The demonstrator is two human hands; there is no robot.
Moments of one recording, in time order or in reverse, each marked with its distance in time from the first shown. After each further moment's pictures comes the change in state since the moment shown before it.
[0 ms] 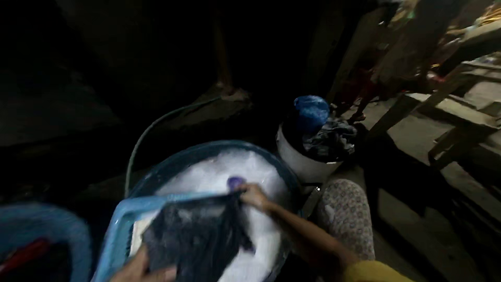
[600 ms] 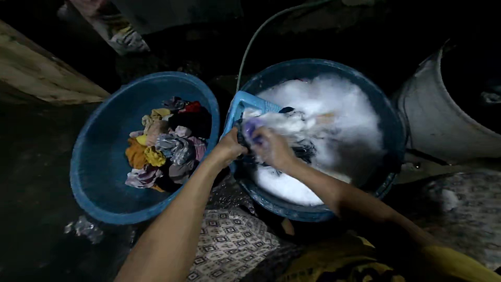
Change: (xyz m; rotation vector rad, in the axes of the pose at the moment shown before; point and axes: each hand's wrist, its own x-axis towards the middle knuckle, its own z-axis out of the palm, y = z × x) left_hand 0.005 -0.046 -0.032 0.186 0.451 -0.476; right_hand -0.047 -0.077 0.160 -0.175 -0.270 -0.407
